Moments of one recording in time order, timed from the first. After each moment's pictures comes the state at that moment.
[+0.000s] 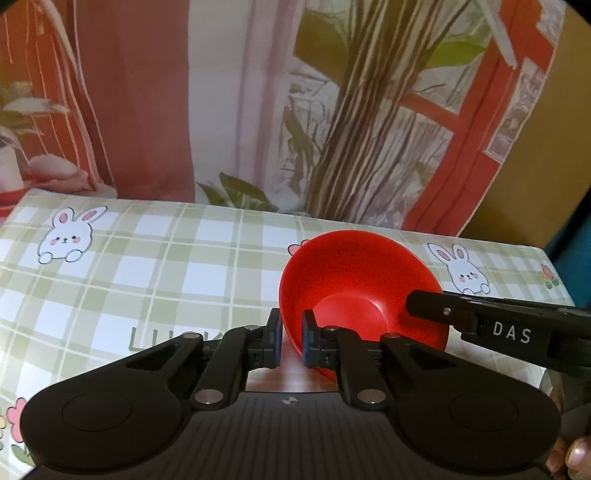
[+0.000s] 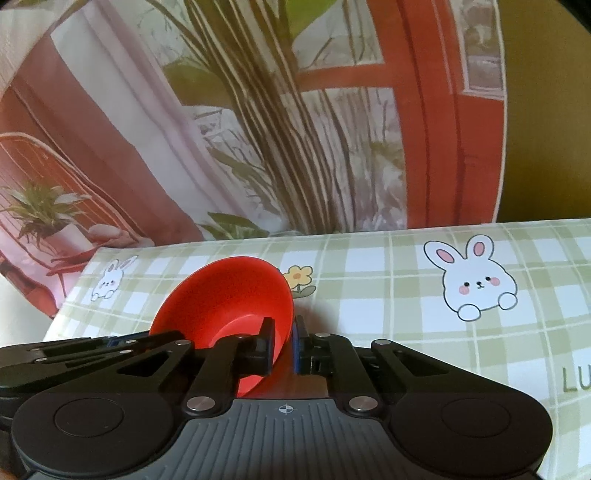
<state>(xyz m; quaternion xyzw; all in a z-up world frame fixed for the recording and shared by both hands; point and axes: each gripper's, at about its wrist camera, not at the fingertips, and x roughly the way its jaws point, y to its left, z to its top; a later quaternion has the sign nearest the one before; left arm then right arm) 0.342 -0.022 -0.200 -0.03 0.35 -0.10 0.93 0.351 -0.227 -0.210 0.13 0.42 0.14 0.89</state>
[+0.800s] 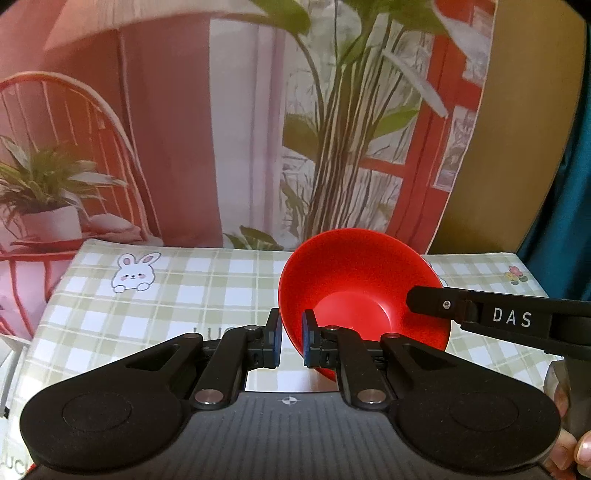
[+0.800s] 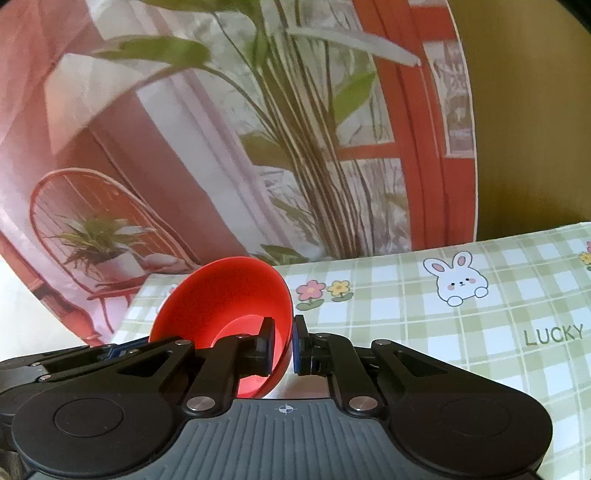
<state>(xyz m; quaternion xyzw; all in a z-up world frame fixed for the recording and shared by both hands) 0.239 -0.001 -0.129 0.01 0.29 -0.08 0.95 0.259 -0.219 -0.117 0.15 0.37 0.14 0.91</state>
